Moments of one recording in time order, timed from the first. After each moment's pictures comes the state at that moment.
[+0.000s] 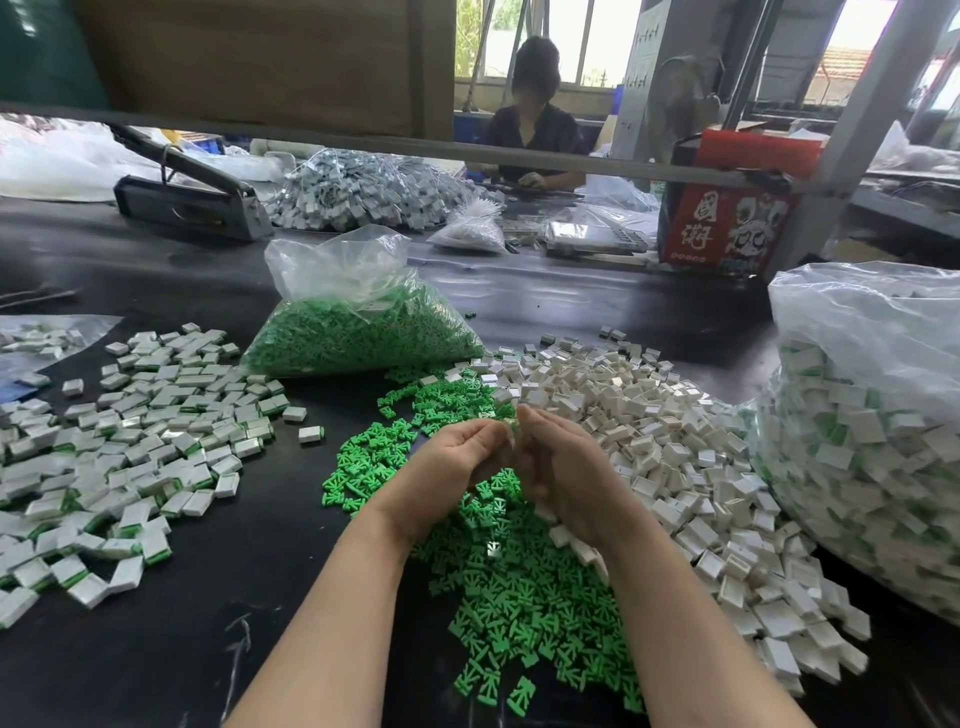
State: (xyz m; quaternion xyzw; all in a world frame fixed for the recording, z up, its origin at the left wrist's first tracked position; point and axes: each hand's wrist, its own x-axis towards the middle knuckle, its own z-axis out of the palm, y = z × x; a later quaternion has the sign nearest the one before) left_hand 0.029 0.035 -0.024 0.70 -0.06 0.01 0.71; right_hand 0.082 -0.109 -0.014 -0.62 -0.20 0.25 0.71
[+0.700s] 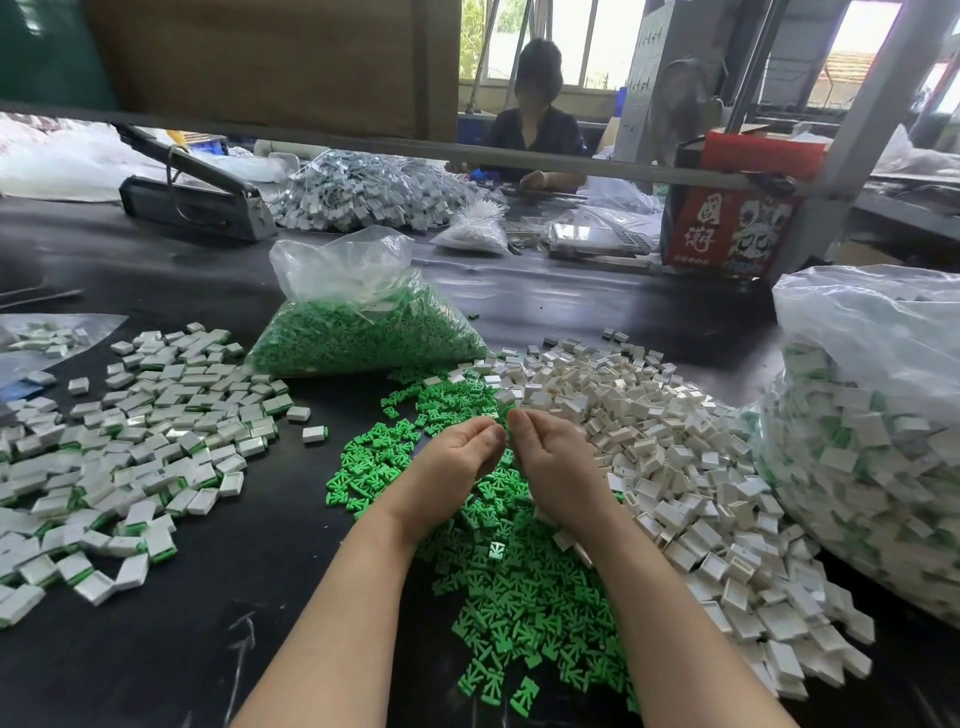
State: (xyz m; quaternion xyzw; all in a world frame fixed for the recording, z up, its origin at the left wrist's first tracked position) left_hand 0.037 0.040 -0.037 0.70 -0.04 0.02 0.72; right_hand 0.080 -0.097 -0.017 -0.81 -0.29 0.01 0.52
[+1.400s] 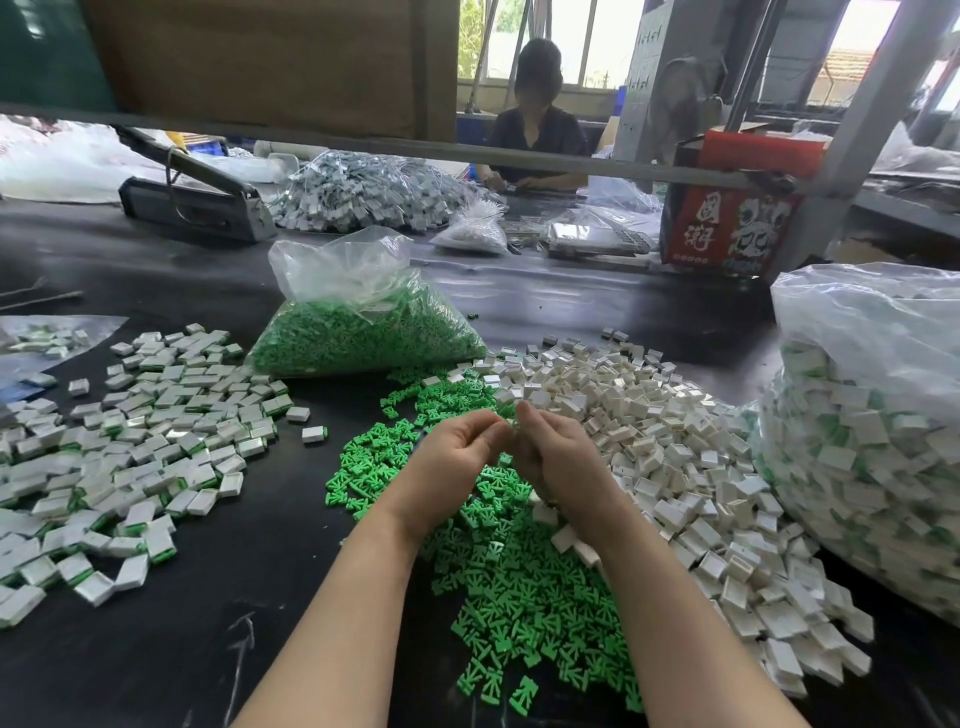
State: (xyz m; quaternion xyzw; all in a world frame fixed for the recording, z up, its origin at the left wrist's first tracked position) left_hand 0.034 0.038 -0.030 0.75 -0.03 0.08 0.65; right_hand 0.080 -0.104 -0.013 -0.69 -0.24 0.16 0.66
